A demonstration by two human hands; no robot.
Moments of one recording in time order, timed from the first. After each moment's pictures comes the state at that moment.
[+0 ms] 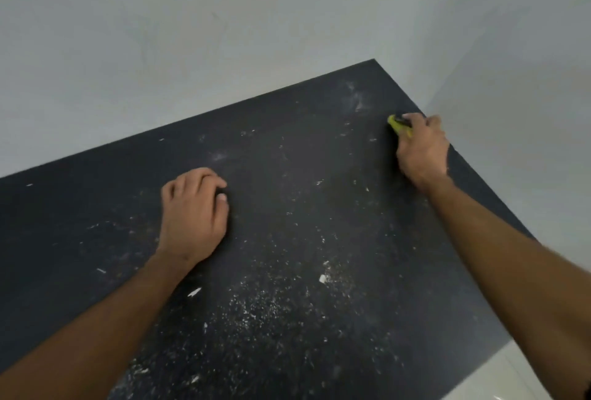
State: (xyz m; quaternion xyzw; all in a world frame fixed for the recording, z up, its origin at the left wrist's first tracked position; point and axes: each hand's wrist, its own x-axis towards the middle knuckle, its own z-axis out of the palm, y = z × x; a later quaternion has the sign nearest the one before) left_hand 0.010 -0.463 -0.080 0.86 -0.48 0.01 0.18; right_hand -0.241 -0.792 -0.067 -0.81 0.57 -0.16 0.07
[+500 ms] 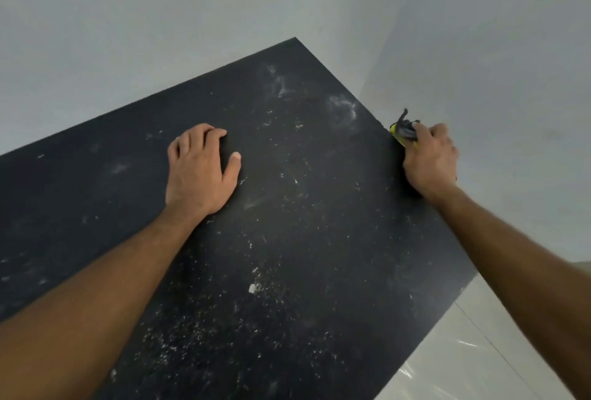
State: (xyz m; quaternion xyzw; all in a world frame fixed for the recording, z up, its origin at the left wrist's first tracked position) left_hand -0.046 -0.620 -0.097 0.83 -0.54 -0.02 0.14; right_hand -0.383 -0.812 -0.071 -0.77 0.63 -0.13 0.02
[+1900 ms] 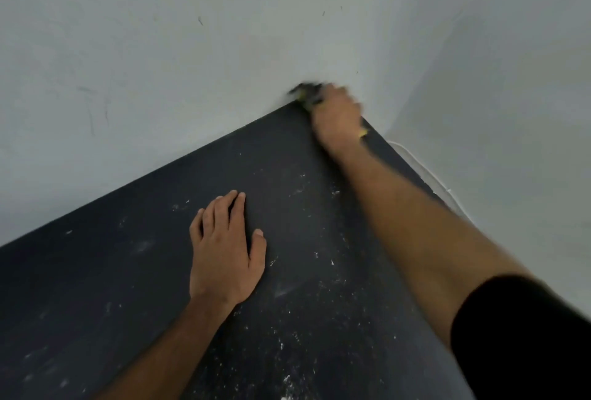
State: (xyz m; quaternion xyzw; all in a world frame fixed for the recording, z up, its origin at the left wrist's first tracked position) left_hand -0.042 -0.626 -0.098 0.86 -0.50 -0.06 0.10; right_hand -0.101 -0.921 -0.078 -0.84 0.53 -0.13 0.06
